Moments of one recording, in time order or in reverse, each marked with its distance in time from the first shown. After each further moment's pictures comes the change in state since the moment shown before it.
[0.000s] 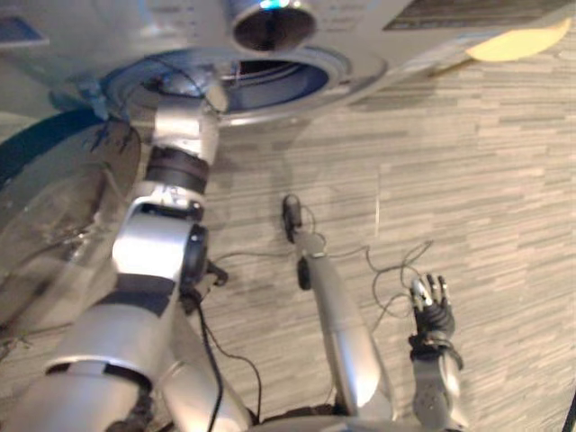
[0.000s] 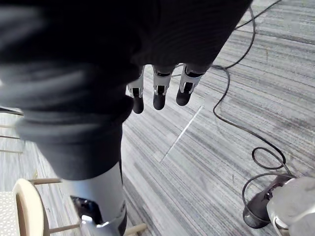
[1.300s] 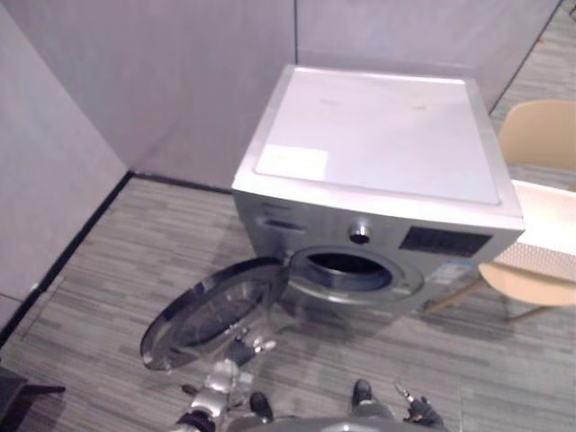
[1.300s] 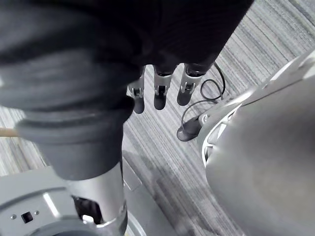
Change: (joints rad) left arm 1.304 -0.214 -0.167 0.290 0.367 -0.078 -0.355; right arm -0.071 -0.062 -0.154 0.847 -0.205 0.158 0.022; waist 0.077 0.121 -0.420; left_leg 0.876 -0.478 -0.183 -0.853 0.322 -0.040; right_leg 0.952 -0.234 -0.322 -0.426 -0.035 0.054
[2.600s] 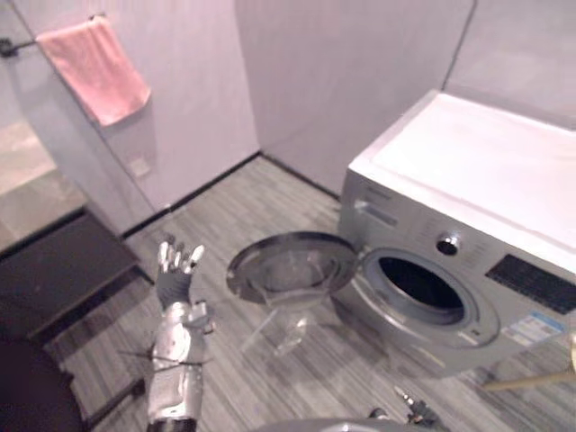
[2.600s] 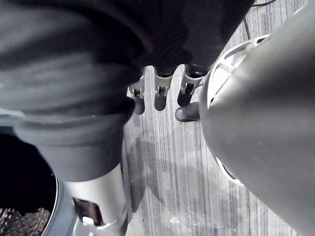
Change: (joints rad) left arm 0.166 -0.048 0.310 -1.073 -0.351 -0.056 0.093; right arm -0.058 -0.044 0.028 0.094 -0.026 0.018 0.022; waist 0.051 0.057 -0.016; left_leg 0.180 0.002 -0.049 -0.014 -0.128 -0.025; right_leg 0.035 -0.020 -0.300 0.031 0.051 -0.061
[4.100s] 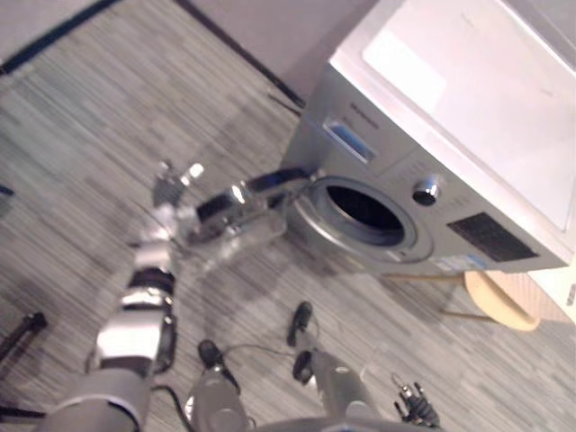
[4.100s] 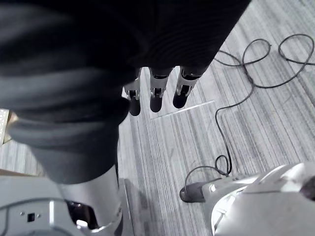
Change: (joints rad) left arm -0.795 0.260 -0.107 0.982 -0.076 0.042 -0.075; right arm 0.187 0.103 -0.025 -0.354 0.039 -0.001 0.058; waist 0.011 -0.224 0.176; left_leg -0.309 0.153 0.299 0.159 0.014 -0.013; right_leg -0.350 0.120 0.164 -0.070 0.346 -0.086
